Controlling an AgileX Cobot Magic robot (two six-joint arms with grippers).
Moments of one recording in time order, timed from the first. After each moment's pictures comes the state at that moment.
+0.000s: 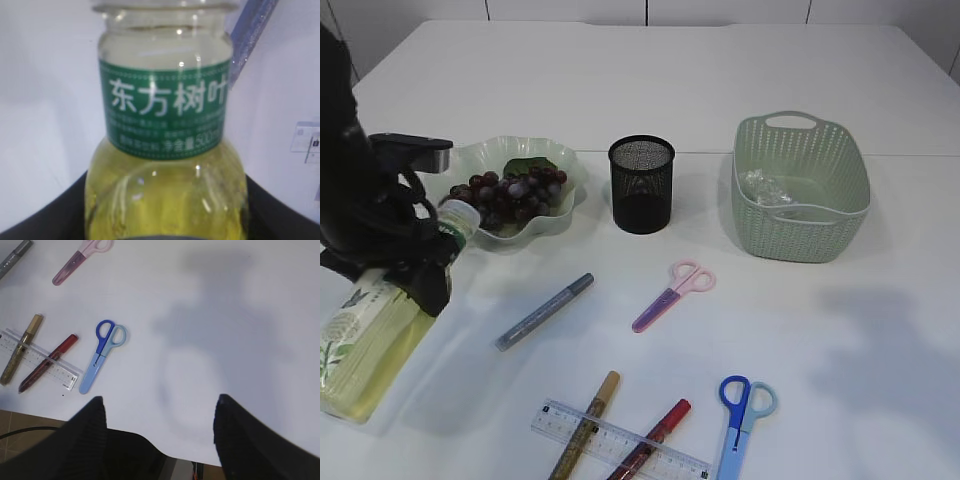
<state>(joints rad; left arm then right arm) -0.33 1.79 -1.21 -0.08 1.00 0.03 0.15 0.94 -1.01 0.13 1.25 0.08</state>
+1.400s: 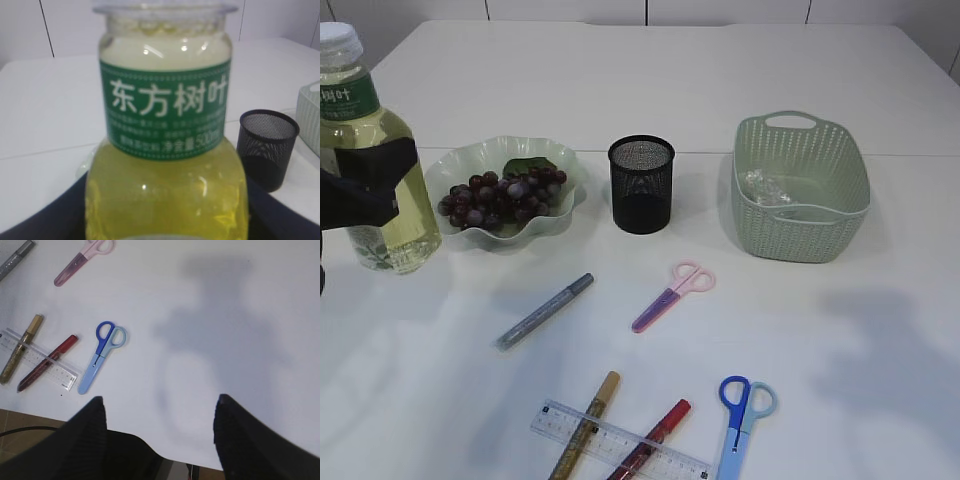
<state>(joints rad) -0.33 1.37 -0.43 -0.05 -0.74 0.03 0.15 0.93 -1.01 0.13 1.25 0.07</state>
